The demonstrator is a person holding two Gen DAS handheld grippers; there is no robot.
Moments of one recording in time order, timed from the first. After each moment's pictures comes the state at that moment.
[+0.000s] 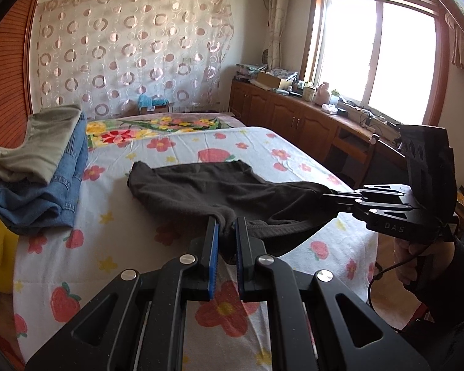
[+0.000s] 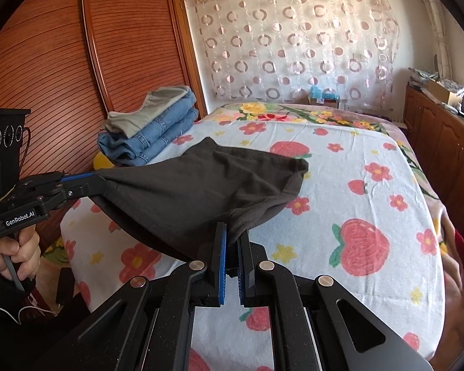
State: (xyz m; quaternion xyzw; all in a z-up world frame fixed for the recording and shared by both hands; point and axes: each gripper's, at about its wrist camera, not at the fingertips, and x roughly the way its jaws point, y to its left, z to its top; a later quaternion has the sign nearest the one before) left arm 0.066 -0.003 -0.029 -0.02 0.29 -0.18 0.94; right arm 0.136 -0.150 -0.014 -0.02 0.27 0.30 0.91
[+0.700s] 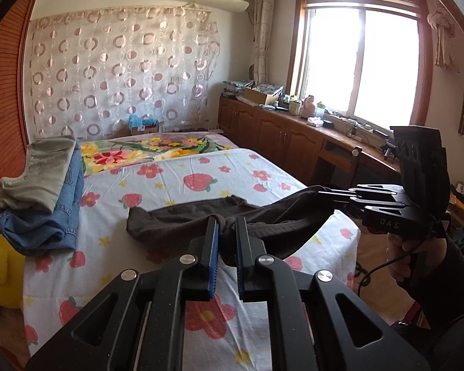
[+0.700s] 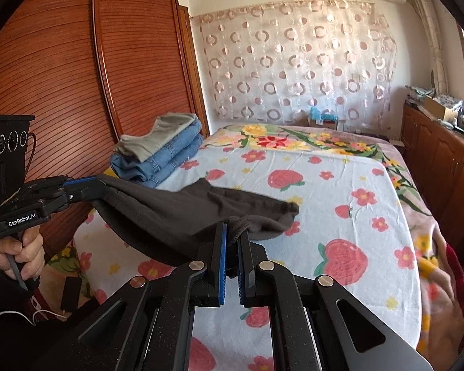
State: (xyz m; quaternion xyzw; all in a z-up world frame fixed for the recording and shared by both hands) left arm 0.045 -0.009 0.004 -0.01 0.25 -0.20 0.95; right arm 0.105 -0.174 0.010 -0.01 0.23 0.30 0.93
